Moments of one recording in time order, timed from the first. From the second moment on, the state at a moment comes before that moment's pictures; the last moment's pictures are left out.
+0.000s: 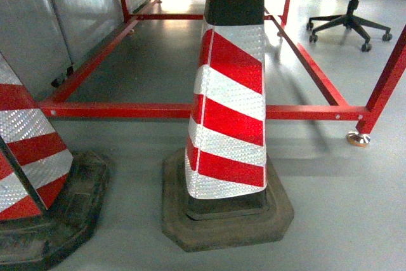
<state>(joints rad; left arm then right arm) 0.00 0.01 0.01 -0.01 0.00 0.00 0.00 0.00 0.01 -0.01 0.00 -0.01</state>
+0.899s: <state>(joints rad) 0.00 0.01 0.01 -0.01 0.00 0.00 0.00 0.00 0.01 -0.01 0.00 -0.01</state>
